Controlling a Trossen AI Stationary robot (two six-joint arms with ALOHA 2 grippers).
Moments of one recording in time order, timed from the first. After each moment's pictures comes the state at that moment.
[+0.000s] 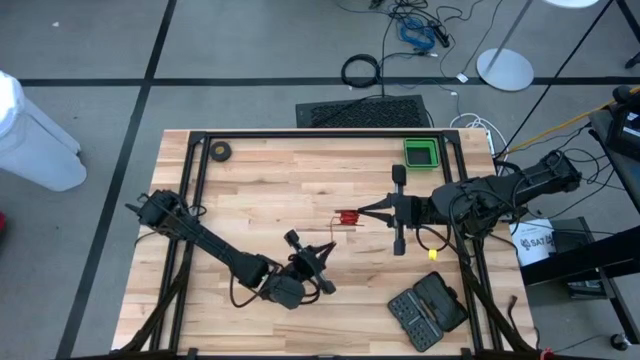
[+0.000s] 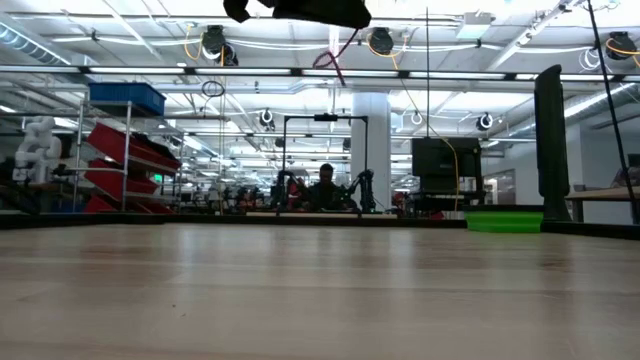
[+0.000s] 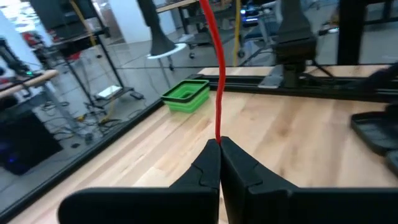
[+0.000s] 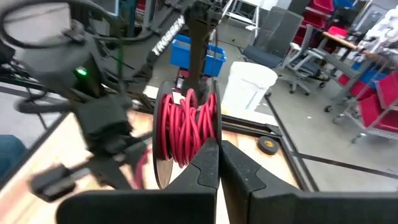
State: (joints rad) left arm -0.52 1.88 1.23 0.29 -1.15 -0.11; right arm 0.36 1.13 1.18 -0.28 0.44 -0.16
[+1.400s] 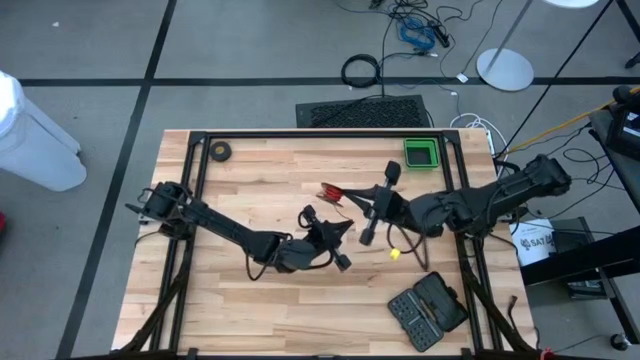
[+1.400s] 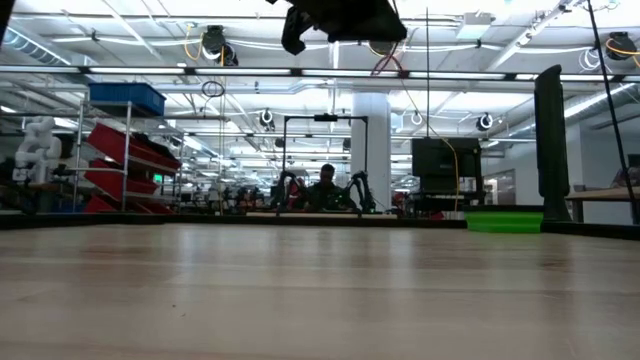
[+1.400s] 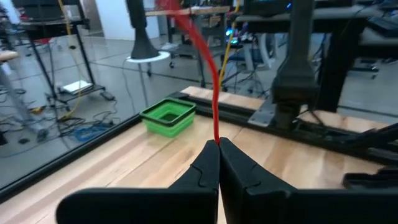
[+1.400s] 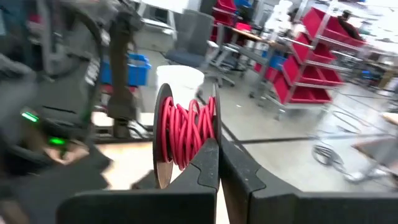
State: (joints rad) left arm -0.33 1.88 1.23 0.50 -0.90 -0.10; right arm 0.35 1.28 1.18 -0.03 0.77 -0.09
